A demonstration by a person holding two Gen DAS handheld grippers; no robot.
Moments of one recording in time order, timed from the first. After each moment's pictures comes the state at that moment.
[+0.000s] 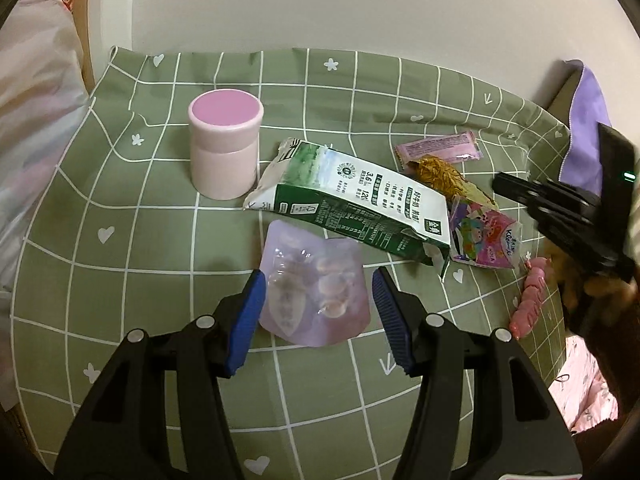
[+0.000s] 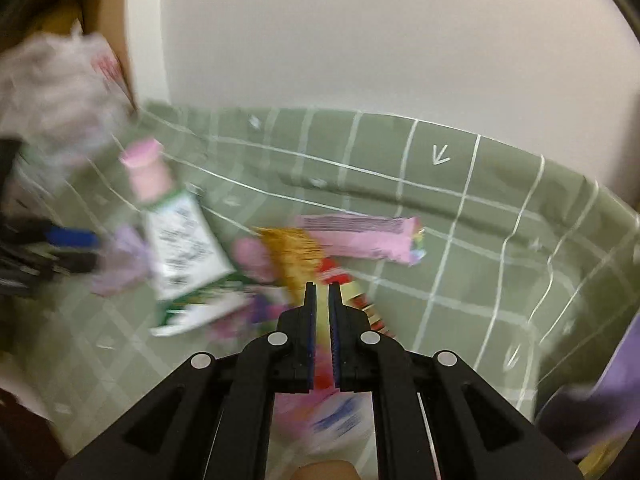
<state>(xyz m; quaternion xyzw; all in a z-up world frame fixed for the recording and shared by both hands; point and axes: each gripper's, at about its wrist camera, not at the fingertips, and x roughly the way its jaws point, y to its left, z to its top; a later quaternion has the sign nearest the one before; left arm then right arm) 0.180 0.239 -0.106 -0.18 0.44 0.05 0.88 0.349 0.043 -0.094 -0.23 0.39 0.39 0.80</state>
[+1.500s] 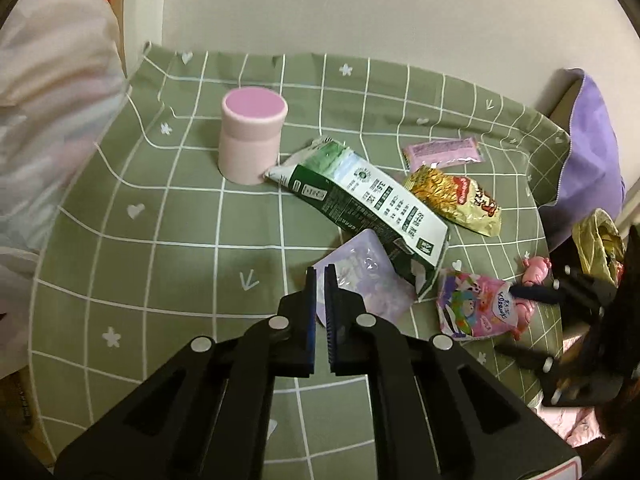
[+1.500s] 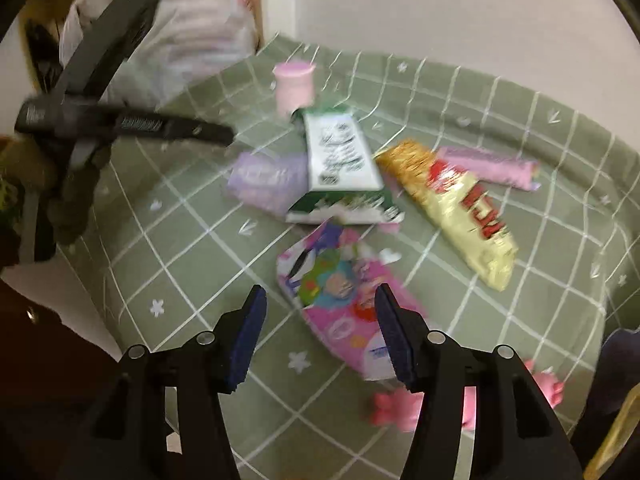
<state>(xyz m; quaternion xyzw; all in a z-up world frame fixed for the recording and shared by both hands) 0.156 0.237 -0.091 -0.18 0.43 0.07 0.88 0.220 0.015 -0.079 -0.24 0.42 0.51 0.71</state>
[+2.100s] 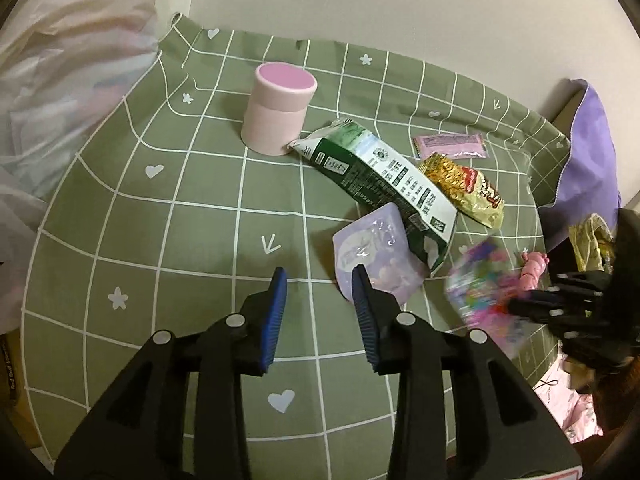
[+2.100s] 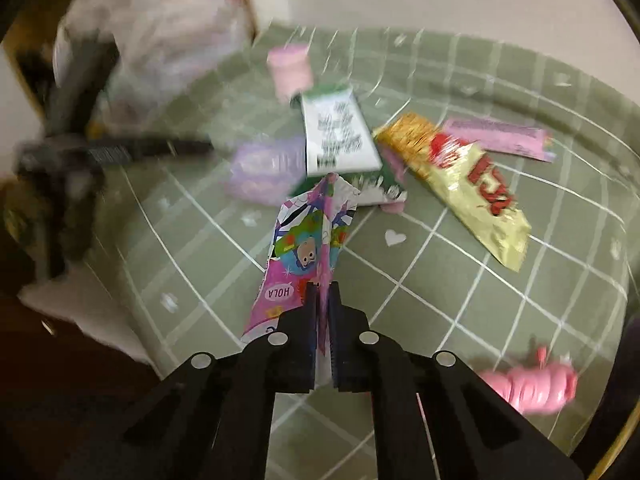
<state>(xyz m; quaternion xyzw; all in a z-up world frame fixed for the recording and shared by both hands) 0.136 0.250 -0.110 -0.22 0.44 0.07 0.87 0.238 0.006 -0.080 -0.16 0.48 0.51 0.70</state>
